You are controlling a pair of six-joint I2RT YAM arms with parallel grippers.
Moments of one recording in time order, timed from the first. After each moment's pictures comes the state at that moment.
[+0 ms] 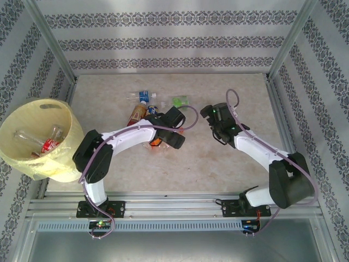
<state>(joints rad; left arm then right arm) -0.75 1.84 1.37 -0.70 -0.11 -0.19 0.37 1.38 0.83 -0.19 0.14 1.19</state>
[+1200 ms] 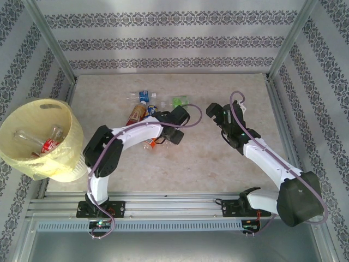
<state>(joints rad) -0.75 1.91 1.46 -0.71 -0.16 -0.22 0.34 1.21 0.77 -0.11 0.17 0.89</state>
